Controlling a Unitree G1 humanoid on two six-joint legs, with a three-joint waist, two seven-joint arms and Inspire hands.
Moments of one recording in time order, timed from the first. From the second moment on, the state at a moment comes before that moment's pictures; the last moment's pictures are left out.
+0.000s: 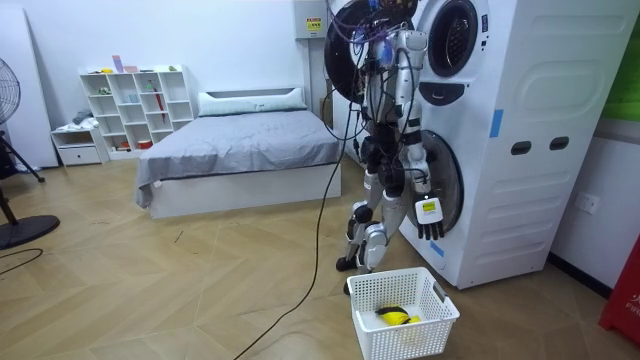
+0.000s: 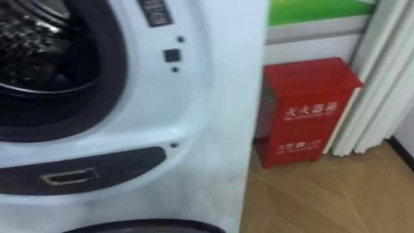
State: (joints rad) left arm 0.15 0.18 -0.05 1.11 0.13 -0.11 0.18; right arm 0.07 -0.22 0.08 1.20 0.30 -0.02 0.03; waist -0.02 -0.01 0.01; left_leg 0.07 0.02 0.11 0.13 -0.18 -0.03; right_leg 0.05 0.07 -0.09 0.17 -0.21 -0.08
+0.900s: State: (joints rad) left arm 0.22 0.20 0.03 1.10 0.16 -0.06 0.19; right arm 0.08 -0.20 0.10 1.19 0.30 -0.05 0.04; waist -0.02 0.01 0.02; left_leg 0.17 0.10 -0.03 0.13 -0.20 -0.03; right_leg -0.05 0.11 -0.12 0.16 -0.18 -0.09
